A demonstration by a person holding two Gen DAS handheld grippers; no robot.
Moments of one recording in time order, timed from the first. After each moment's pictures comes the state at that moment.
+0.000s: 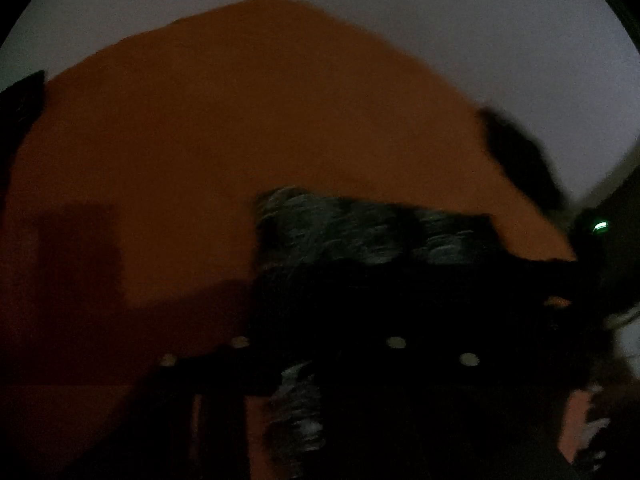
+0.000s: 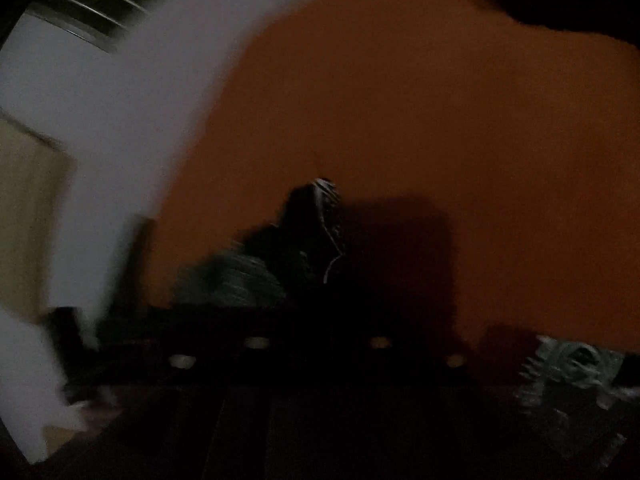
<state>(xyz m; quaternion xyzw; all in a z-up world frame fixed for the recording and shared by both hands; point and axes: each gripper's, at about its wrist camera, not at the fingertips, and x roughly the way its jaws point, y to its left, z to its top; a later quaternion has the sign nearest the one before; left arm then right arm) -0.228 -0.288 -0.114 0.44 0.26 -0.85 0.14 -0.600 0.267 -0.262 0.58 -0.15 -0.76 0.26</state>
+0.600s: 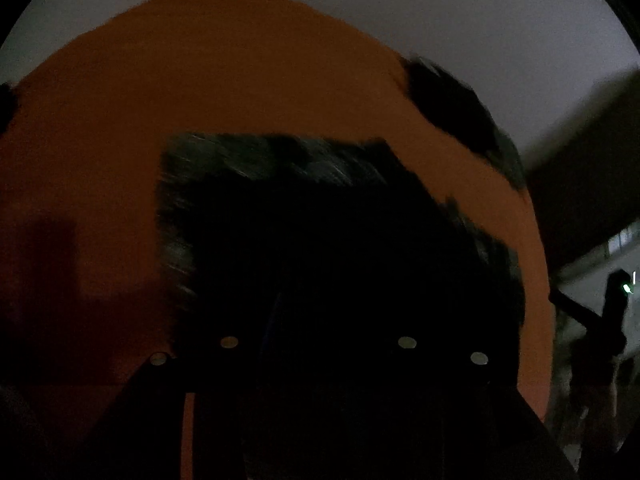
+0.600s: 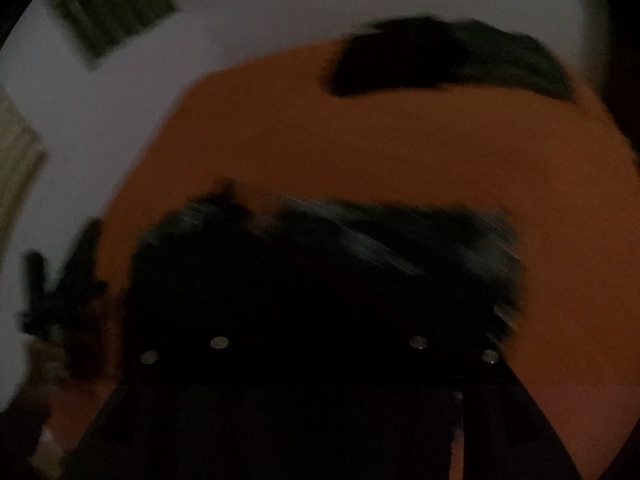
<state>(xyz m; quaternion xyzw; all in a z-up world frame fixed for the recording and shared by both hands) -0.207 -0.175 -0.070 0.49 0.23 -0.84 -0.01 -0.381 0.479 -0.162 0.50 -0.11 -0.85 0.10</state>
